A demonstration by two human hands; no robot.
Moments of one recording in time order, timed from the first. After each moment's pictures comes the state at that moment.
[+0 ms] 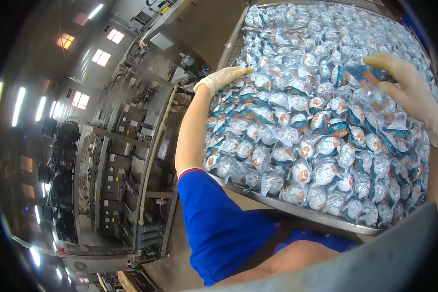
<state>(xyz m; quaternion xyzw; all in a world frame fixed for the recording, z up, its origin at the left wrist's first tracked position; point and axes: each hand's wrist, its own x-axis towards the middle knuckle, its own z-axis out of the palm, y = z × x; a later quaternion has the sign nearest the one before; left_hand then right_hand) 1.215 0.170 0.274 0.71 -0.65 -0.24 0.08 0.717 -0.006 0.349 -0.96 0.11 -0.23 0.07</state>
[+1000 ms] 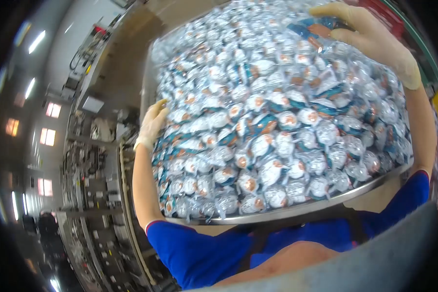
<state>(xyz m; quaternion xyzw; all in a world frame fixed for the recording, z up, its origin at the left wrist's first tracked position) 1.183 0.158 0.257 0.76 -0.56 -0.17 0.27 0.637 -0.011 0.385 -0.93 0.24 -0.25 0.10</state>
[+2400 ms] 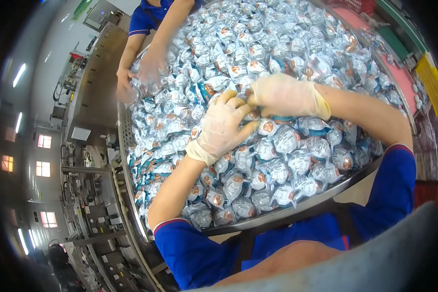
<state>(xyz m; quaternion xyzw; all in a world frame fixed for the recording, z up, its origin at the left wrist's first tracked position) 0.888 0.091 0.256 0.42 -0.89 0.01 0.16 0.676 0.011 0.258 -0.98 0.16 -0.12 0.08</state>
